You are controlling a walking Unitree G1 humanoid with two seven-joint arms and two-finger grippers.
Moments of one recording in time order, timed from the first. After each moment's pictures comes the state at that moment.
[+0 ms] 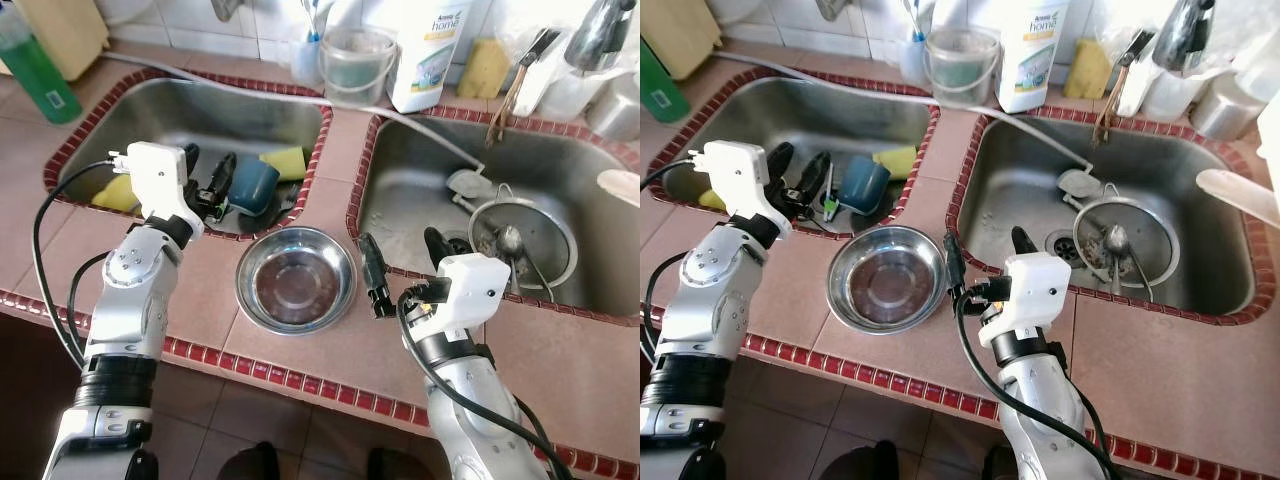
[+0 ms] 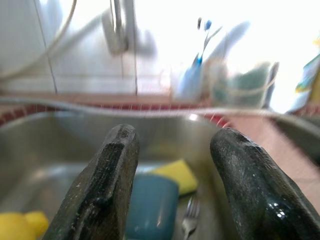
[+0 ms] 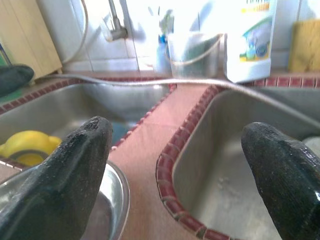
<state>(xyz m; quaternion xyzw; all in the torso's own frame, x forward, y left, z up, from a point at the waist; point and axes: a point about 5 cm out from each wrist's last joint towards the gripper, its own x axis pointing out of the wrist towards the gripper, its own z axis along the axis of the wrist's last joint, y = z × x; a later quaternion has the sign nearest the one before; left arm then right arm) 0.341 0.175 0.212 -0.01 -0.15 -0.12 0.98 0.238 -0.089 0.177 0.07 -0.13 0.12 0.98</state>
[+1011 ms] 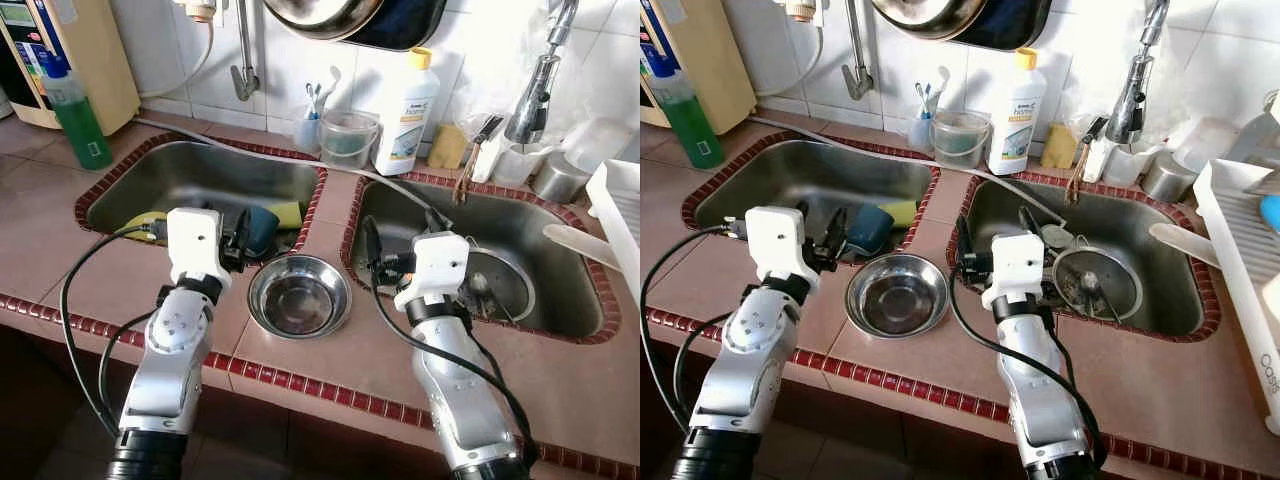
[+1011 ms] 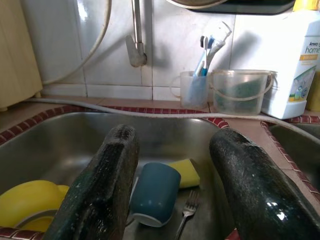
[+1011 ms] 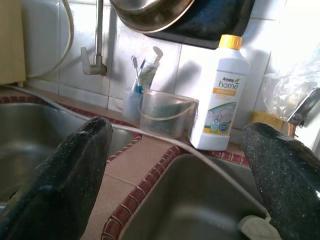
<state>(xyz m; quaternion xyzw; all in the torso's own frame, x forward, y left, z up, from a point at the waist) 0.310 0.148 0.154 0.02 -0.09 -0.05 0.99 0.294 -0.100 0.145 -0.04 -0.15 0.07 0.98</state>
